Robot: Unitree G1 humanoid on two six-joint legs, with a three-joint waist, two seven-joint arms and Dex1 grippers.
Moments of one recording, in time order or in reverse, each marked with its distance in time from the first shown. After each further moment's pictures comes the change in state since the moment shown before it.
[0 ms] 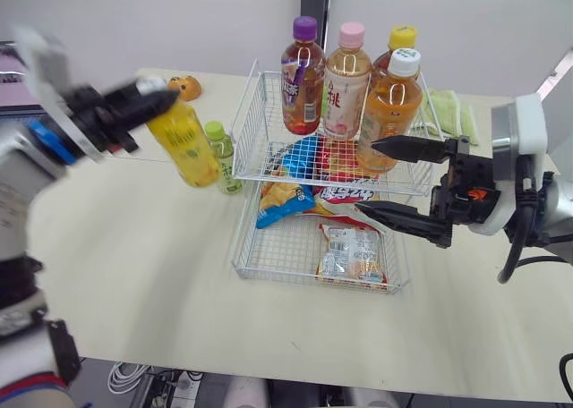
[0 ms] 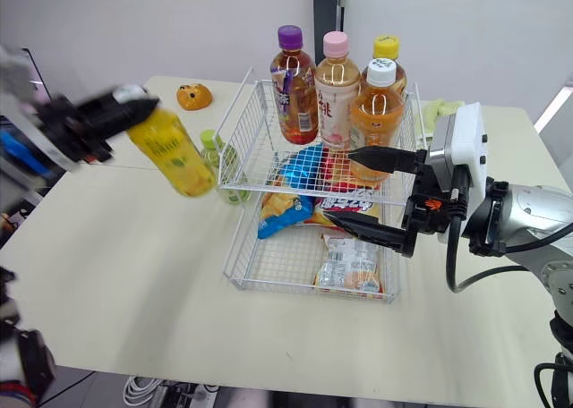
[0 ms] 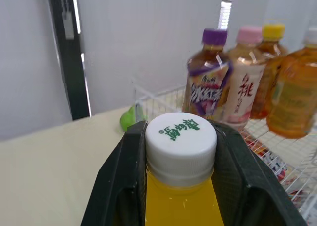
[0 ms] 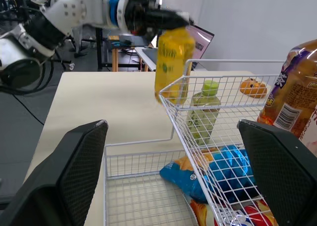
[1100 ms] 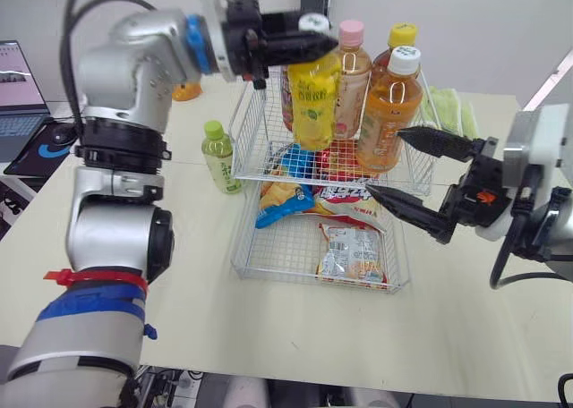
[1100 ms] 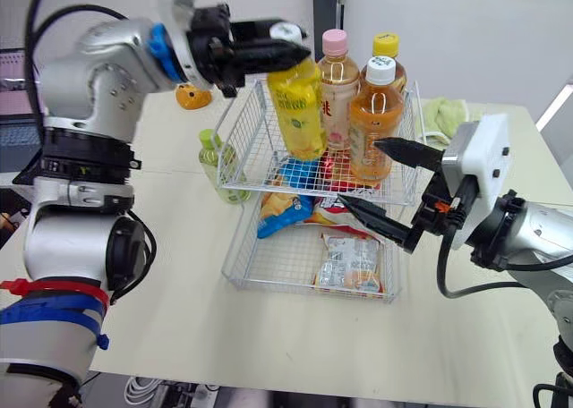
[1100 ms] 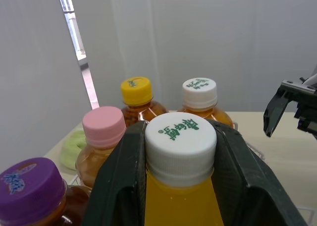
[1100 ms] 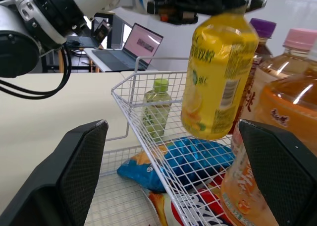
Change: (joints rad) left arm -0.602 -0.518 -0.427 0.510 0.377 -0.318 -0.340; right arm 0.138 0.003 -0.172 -0.147 -0.016 0.006 -0.230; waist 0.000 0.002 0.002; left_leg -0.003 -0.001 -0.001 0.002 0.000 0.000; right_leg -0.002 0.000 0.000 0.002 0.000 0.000
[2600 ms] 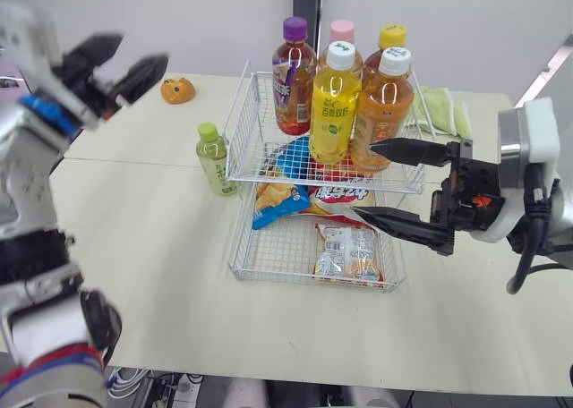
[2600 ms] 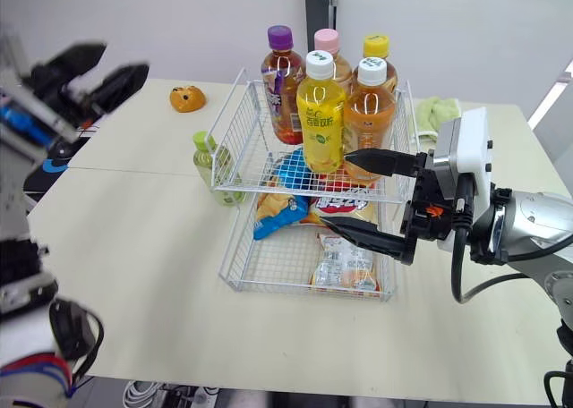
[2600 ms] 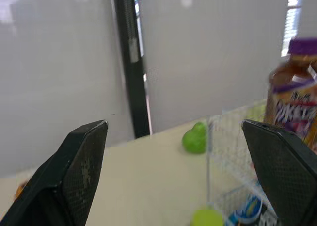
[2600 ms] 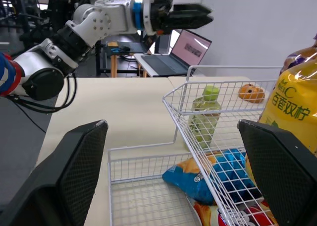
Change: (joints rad) left arm 0.780 0.266 0.581 -0.537 -0.038 0.102 0.476; right arm -0.134 -0.040 0.202 0.149 0.071 -0.067 0.233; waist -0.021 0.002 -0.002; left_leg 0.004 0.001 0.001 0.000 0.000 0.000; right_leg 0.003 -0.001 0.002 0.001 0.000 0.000
